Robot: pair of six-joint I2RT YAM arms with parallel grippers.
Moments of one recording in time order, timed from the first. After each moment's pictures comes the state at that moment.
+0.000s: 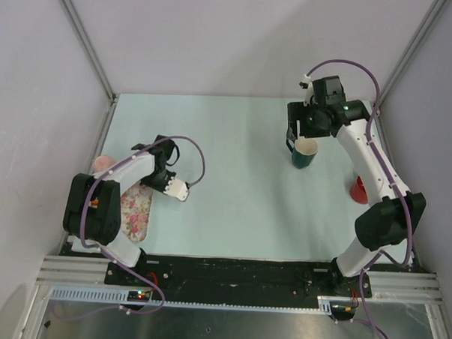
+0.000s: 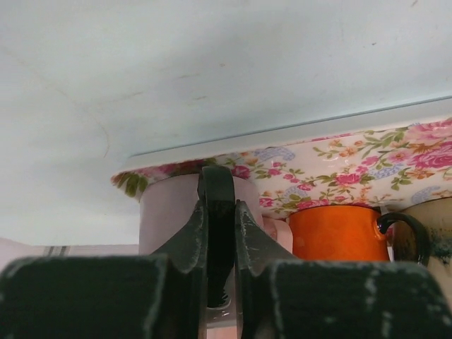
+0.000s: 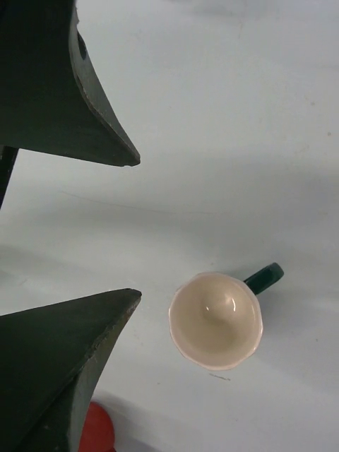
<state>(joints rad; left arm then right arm) -0.21 1.60 0.99 -0.85 -0.20 1.72 0.29 1.68 1.76 -0.96 -0.07 0.11</state>
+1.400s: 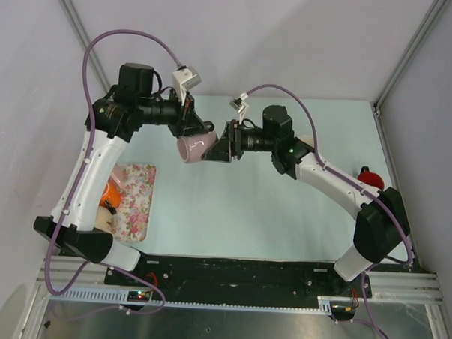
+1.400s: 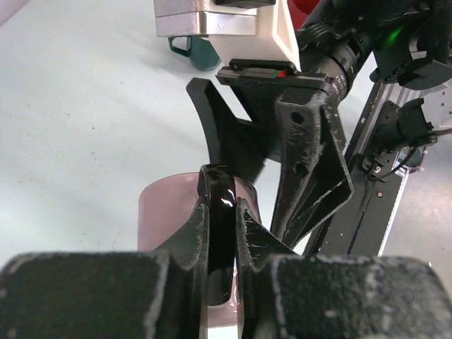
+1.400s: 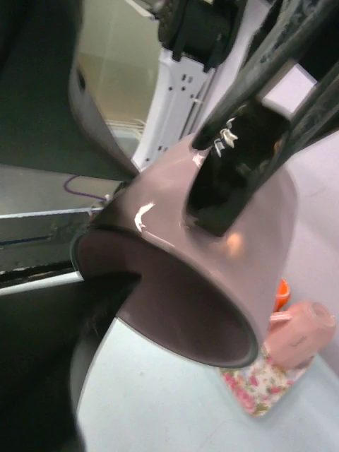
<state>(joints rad) -0.32 1.45 1.84 -0.98 0.75 0.20 0.68 1.61 1.32 0.14 -0.79 0.65</state>
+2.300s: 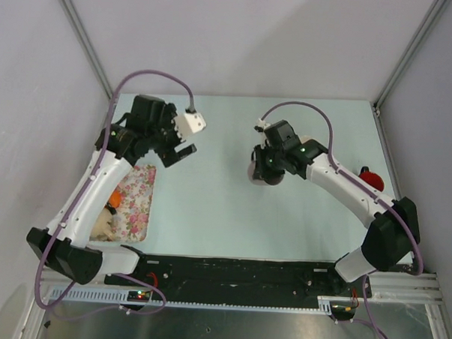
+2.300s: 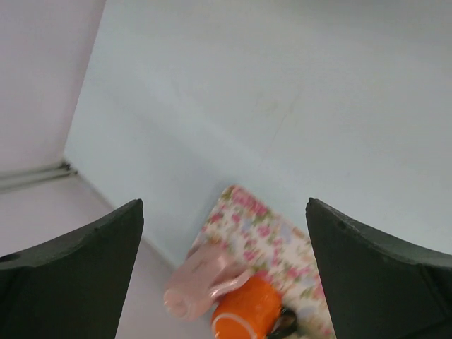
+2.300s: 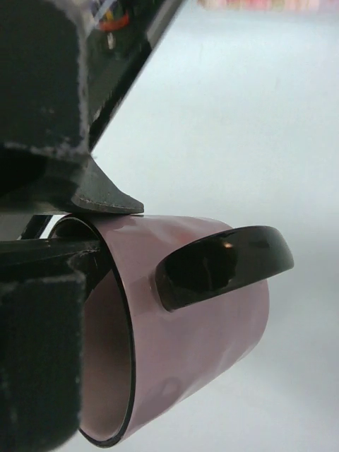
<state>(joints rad) -0.36 1.31 1.53 -0.94 0.15 0.70 0.65 1.54 1.33 -0.64 -0.20 0.37</state>
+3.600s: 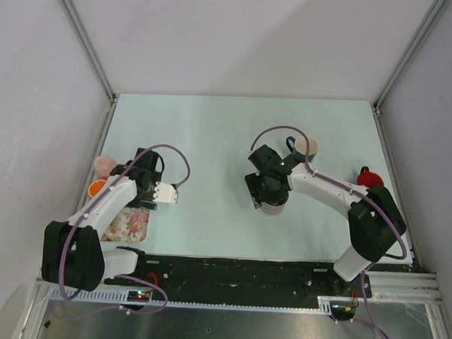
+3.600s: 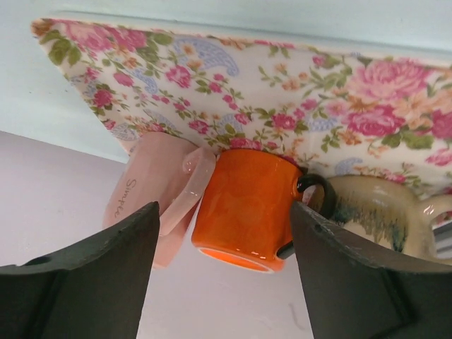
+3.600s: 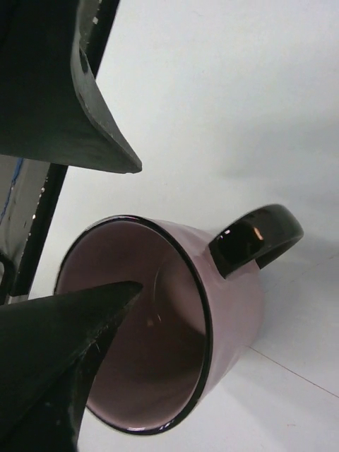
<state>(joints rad) -0.16 1.23 0.79 -0.82 -0.28 1.44 0.74 1.65 1.18 -0.77 0.03 0.34</state>
